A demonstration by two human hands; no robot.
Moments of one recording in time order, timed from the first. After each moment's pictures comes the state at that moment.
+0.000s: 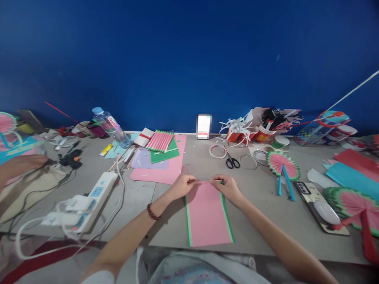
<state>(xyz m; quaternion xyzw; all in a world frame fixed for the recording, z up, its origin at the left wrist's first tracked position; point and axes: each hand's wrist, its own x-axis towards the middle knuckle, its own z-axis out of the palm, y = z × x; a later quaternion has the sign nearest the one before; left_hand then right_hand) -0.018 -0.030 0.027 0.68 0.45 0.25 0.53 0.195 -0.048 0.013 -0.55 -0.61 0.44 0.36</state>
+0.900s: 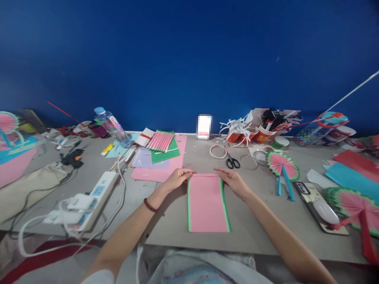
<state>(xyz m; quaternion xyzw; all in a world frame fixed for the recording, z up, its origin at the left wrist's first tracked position) -0.038 -0.008 0.018 0.58 0.45 0.28 0.62 0.224 -0.029 0.000 -0.51 -0.55 0.55 0.37</state>
